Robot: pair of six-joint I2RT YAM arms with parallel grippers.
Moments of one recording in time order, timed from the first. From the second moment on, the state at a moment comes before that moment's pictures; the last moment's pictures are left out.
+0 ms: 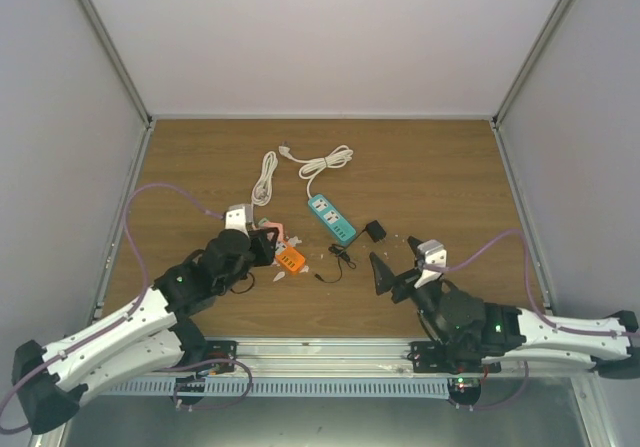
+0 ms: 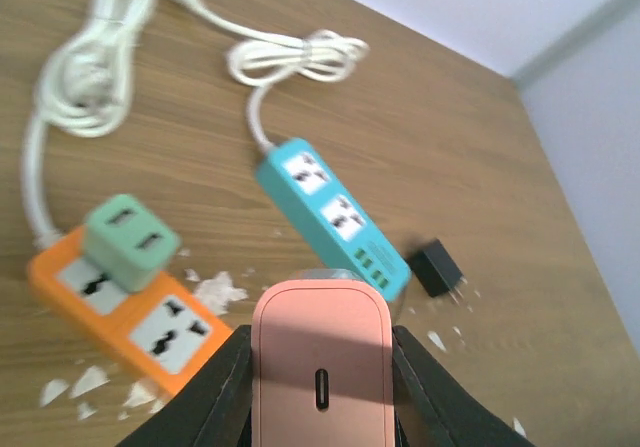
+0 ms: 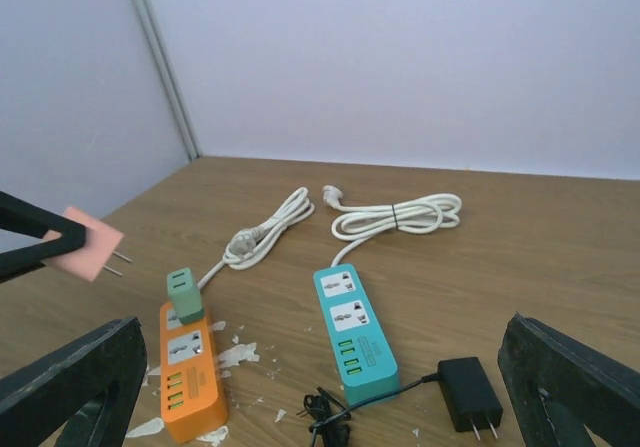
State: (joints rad) left arm -0.84 0.77 0.57 -0.28 -0.28 -0.78; right arm 1.47 0.37 0.36 -0.09 0.98 0.24
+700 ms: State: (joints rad) left arm -0.85 1.36 0.94 -0.87 -0.56 -1.50; right arm 1.47 0.71 0.46 -0.27 1.03 0.42
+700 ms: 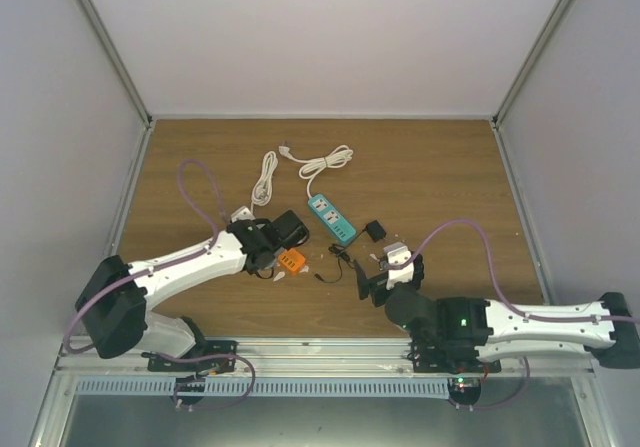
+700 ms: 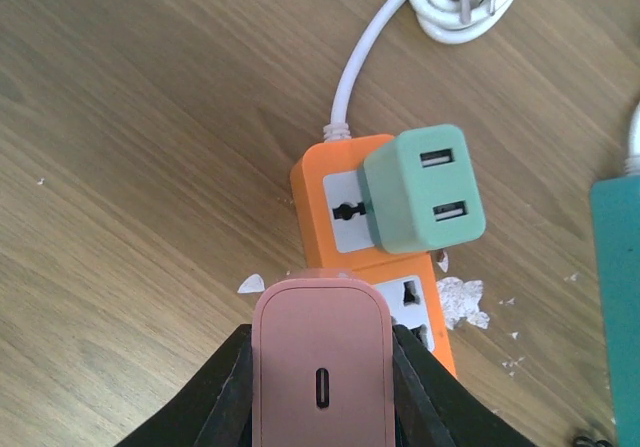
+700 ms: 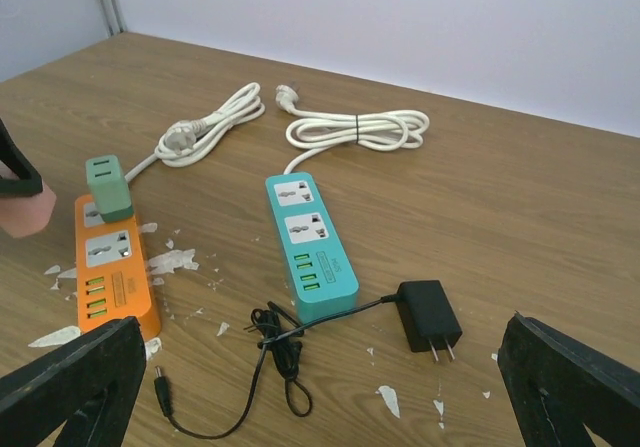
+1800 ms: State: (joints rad) left arm -0.89 1.68 1.15 -0.92 -0.60 -1.59; right arm 1.47 0.72 0.46 -0.28 1.04 0.43
